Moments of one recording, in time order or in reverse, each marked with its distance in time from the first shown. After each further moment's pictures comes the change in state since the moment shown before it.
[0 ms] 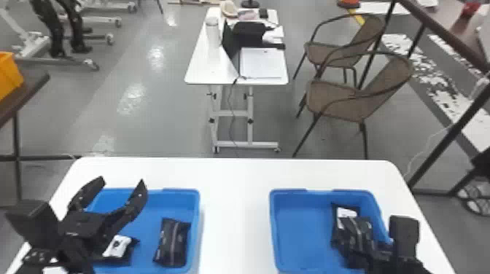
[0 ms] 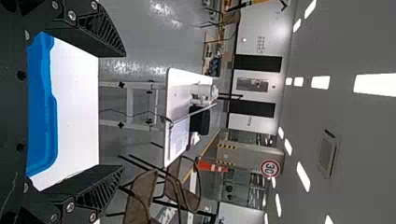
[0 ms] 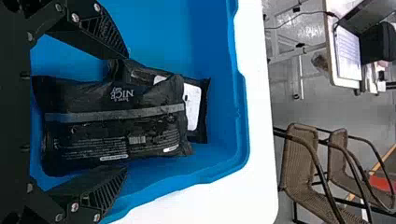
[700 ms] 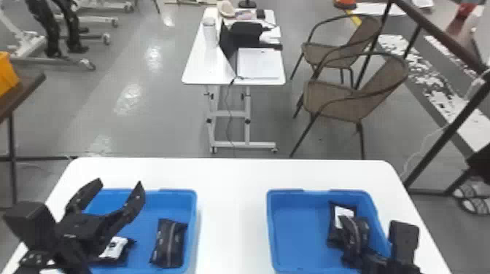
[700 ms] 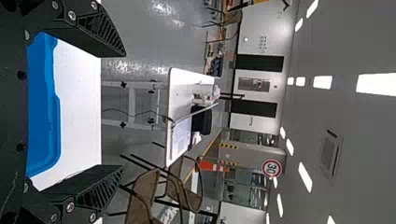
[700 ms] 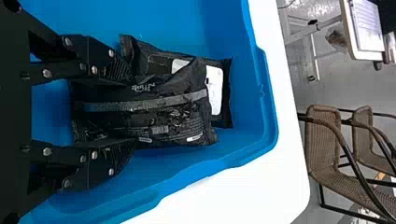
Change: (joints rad) left arm 0.000 0.000 -0.001 0.009 0.000 -0.001 0.000; right arm 0.001 -0.008 -0.001 0.023 -0.133 0.067 -0.078
